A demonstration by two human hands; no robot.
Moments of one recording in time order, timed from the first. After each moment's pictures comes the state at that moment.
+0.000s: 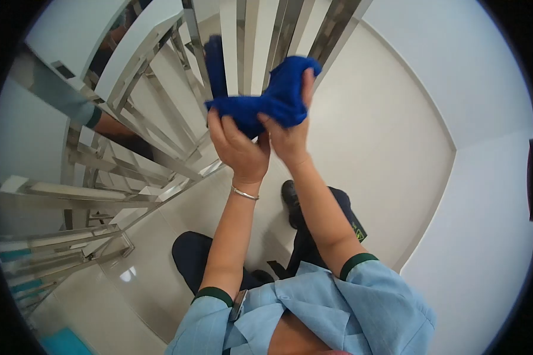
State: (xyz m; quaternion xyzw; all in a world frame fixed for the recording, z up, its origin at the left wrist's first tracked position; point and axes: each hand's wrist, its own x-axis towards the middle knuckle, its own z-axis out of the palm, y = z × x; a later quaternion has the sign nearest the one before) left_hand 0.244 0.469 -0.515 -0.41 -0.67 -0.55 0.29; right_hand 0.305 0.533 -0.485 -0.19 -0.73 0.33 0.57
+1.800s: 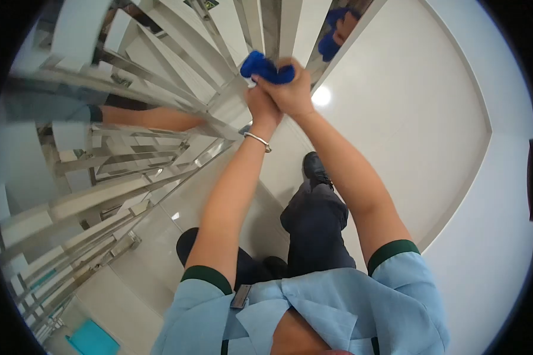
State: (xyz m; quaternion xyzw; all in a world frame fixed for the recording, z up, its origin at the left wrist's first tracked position) left_hand 0.247 0.560 -0.702 -0.38 -0.70 -0.57 -0.20; right_hand 0.307 0.595 -0.634 -0.37 -0.69 0.43 0.44
